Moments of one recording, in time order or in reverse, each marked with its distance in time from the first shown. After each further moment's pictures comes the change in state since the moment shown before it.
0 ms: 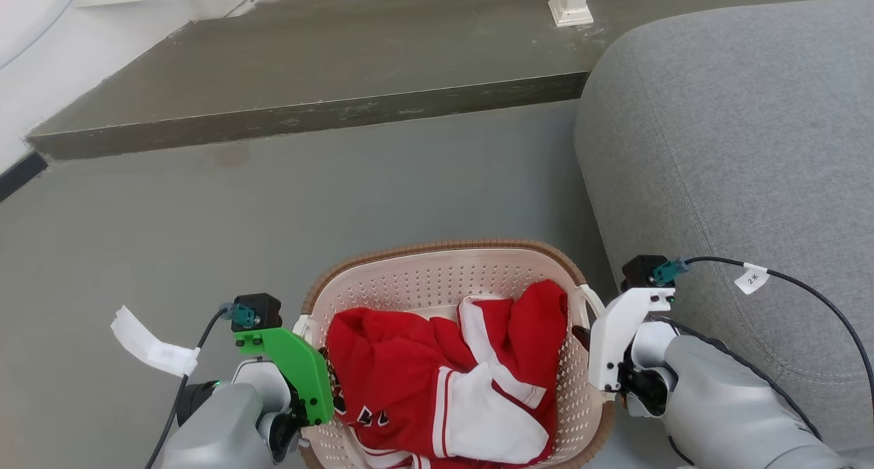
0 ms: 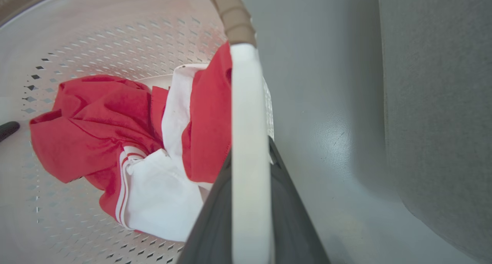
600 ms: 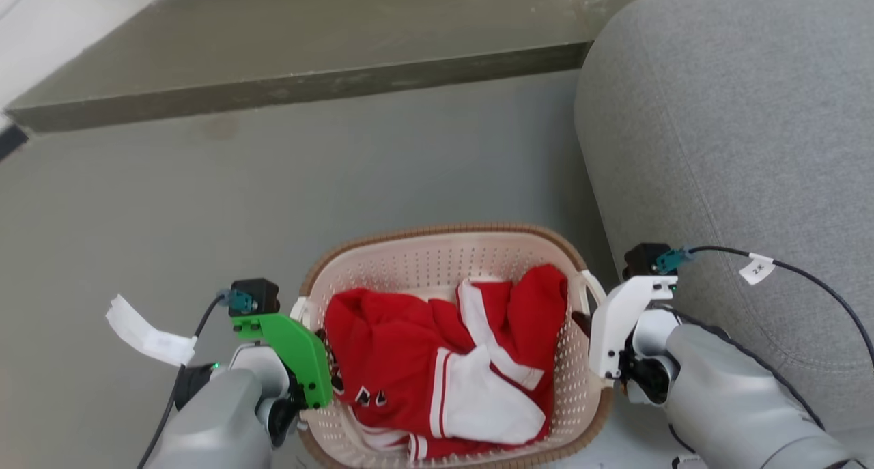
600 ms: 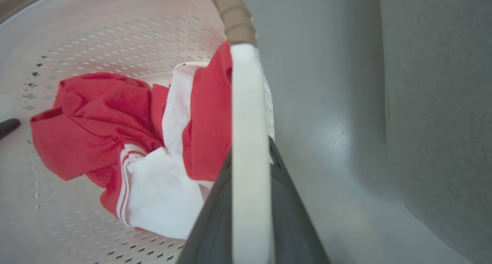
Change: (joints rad) left arm -0.034 0.001 -0.013 0.008 -0.009 0.000 -0.032; right arm -0.017 -0.013 0.010 -0.022 0.016 0.000 -0.012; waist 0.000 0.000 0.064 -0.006
